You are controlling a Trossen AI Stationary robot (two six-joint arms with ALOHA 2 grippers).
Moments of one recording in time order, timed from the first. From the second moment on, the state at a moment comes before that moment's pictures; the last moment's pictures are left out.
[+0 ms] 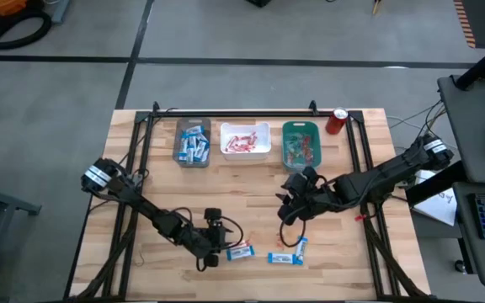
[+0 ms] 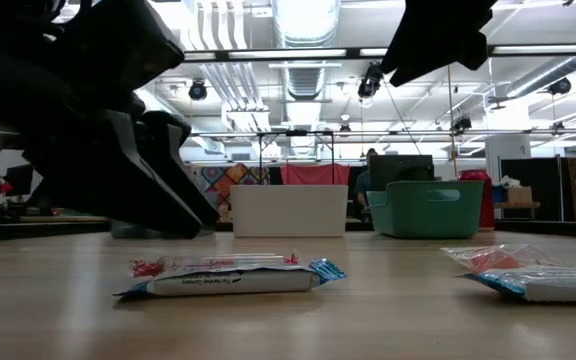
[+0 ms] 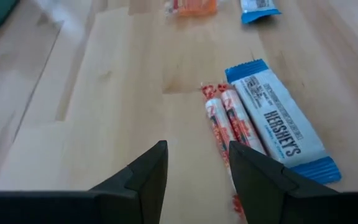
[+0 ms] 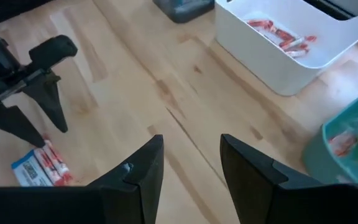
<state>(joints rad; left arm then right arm) -0.58 1.81 0.77 0.30 -0.51 -0.26 0.38 1.41 1.09 -0.61 0.58 0.79</state>
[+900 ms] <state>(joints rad) -0.57 1.86 0.75 0.30 -0.43 -0.22 0.40 1.69 1.09 0.15 0.57 0.28</state>
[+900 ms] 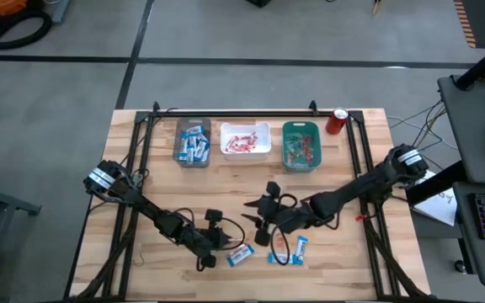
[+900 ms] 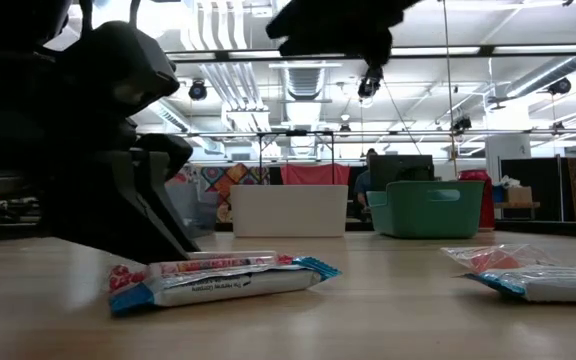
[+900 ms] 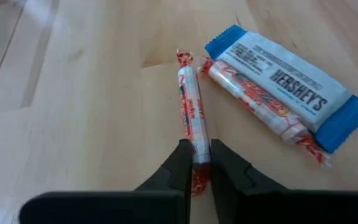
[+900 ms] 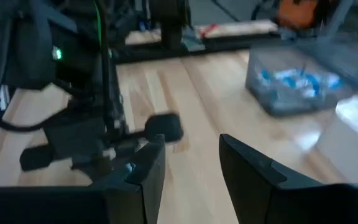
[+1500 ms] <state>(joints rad) -0.60 1.67 0.67 0.30 -0.59 -0.27 0.35 1.60 1.09 0.37 0.22 -0.13</state>
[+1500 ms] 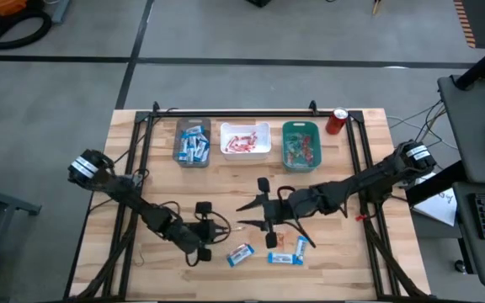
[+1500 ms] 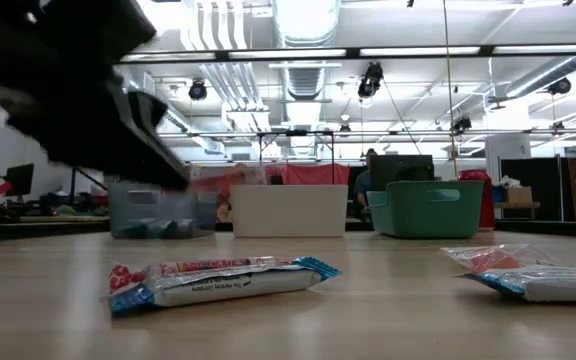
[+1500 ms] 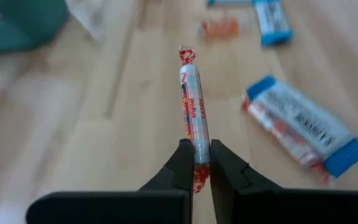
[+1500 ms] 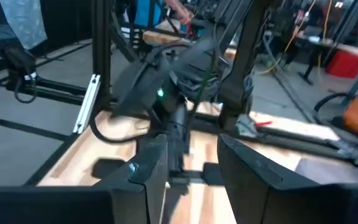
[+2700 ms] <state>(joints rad) -0.74 1.46 0.67 0.66 -0.98 0.10 0.28 1.72 0.96 0.80 0.08 -0.17</state>
